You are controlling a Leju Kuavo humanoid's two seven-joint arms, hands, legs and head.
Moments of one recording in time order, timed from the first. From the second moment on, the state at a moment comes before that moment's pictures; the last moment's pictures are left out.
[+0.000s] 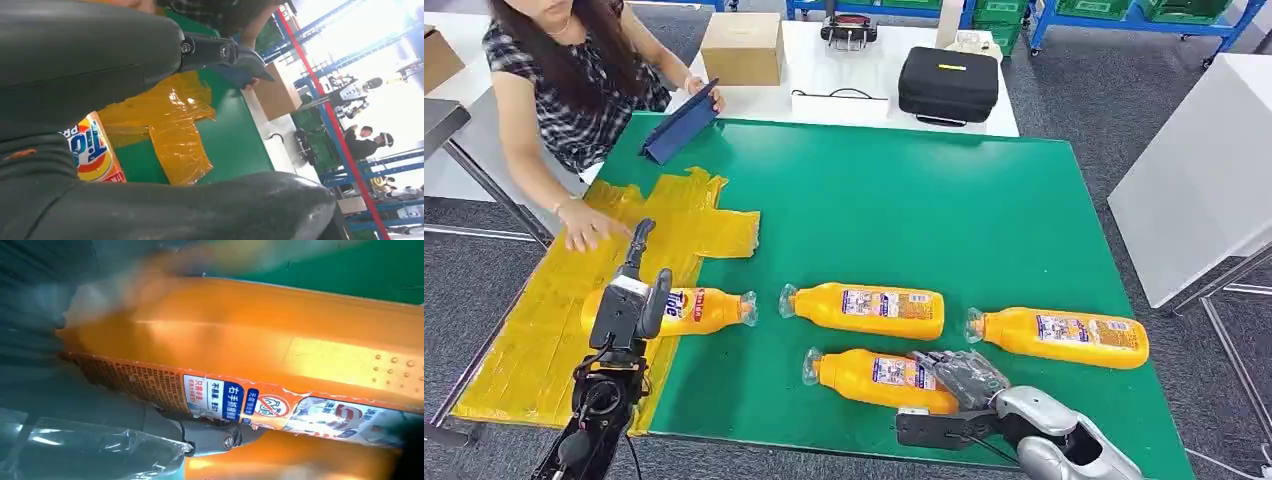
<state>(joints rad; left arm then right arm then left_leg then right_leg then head) -0.10 0.07 -0.02 -1.27 -0.26 0.17 -0.60 -0.24 -0.49 0.75 -1.40 0.84 0.38 0.11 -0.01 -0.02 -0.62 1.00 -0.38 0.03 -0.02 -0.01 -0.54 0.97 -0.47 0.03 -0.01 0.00</state>
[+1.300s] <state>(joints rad) -0.06 -0.03 -0.15 -1.46 0.53 -0.28 -0.34 -0.37 -0.10 0.44 -1.46 0.07 0.22 -0.19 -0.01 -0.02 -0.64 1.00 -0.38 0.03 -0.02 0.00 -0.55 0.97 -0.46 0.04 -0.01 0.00</state>
